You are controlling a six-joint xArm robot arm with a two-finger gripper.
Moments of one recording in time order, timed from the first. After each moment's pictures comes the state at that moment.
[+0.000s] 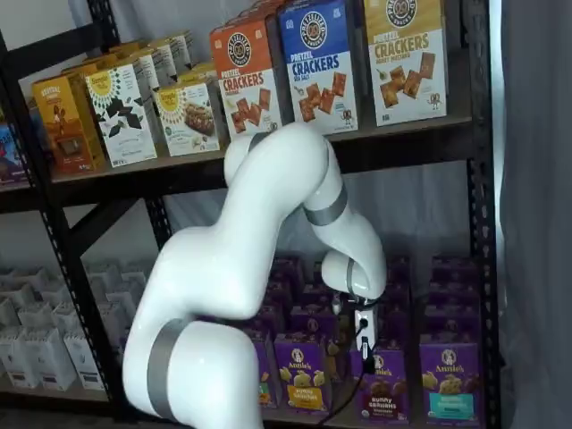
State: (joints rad) arm -0.17 1.01 -1.43 0.15 0.41 -1.86
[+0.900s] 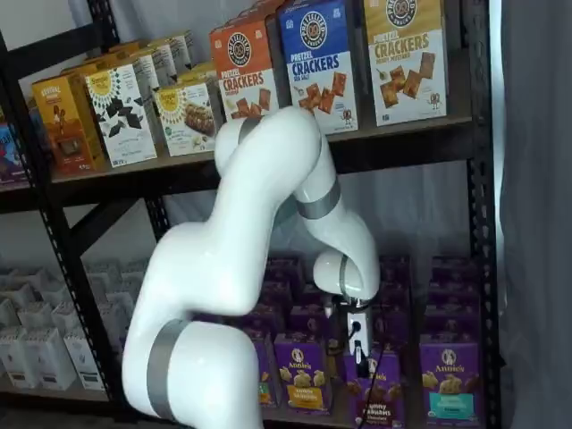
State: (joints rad) arm -0.15 0.90 -1.27 0.11 0.37 -1.82
